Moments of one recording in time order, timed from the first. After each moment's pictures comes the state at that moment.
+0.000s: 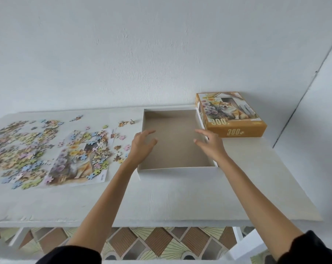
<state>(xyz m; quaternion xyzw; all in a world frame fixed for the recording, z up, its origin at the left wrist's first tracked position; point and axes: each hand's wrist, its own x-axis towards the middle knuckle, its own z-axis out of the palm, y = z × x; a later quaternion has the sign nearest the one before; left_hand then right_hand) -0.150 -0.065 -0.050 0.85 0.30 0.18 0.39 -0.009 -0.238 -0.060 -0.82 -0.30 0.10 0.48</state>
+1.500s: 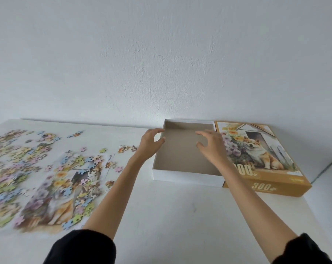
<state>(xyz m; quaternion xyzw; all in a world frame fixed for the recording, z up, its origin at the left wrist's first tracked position) -0.021 0.033 -0.039 0.86 0.29 0.22 0.35 0.120 -0.117 -0.049 -0.86 -0.39 -0.01 0.33</state>
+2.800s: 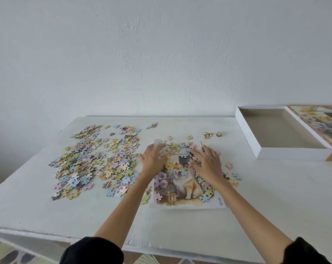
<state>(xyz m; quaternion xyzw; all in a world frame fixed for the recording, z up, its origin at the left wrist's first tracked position) -0.290 0.212 -0.104 0.88 0.36 0.16 0.28 -0.166 0.062 -0.124 -0.88 -0.41 0.02 0.22</state>
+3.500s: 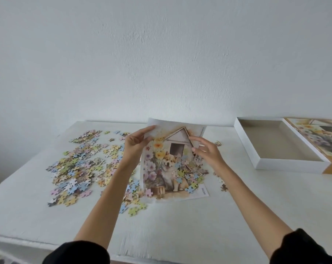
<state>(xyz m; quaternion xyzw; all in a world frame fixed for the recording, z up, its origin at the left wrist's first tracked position) -0.314 0.249 -0.041 0.65 0.08 0.40 0.64 -0.141 0.073 -0.065 -0.69 -0.43 0.17 0.55</state>
